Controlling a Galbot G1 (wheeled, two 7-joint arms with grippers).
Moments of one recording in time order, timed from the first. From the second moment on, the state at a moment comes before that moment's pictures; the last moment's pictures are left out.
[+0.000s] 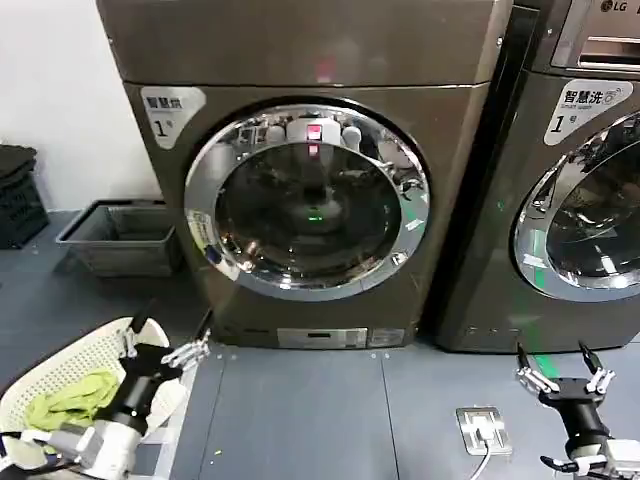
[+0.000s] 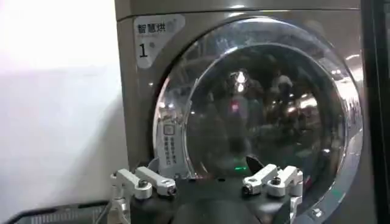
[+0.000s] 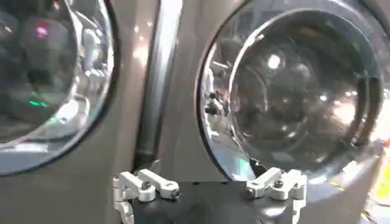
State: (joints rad) left arm 1.55 -1.36 -0.71 -2.35 -0.21 0.19 0.19; right arm -1.66 1.39 0.98 2.22 0.22 -0.07 -0.18
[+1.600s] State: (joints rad) left arm 1.57 -1.36 -0.71 -2.36 -0.17 0.18 0.19; right arm -1.29 0.82 0.42 2.17 0.47 -0.11 -0.22
